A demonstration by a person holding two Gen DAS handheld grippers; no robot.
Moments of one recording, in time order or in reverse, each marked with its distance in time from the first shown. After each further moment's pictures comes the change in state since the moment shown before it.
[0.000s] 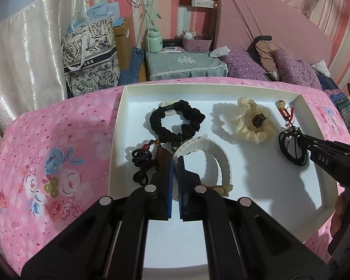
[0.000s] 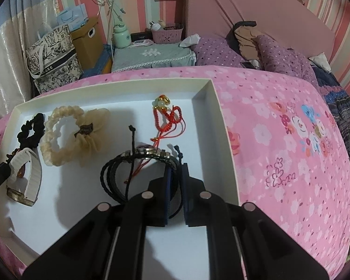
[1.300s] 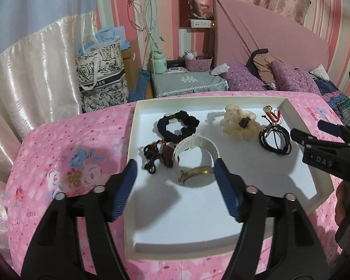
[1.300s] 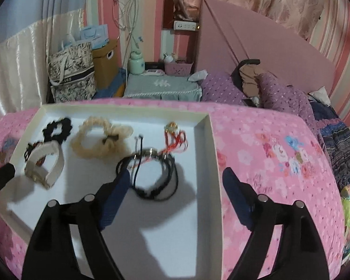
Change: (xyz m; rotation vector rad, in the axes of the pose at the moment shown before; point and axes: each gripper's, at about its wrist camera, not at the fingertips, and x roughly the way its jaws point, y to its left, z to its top) left arm -0.058 -0.009 -0.029 0.036 -0.144 0.062; right arm -0.055 0.006 -0.024 -0.109 -0.205 0.018
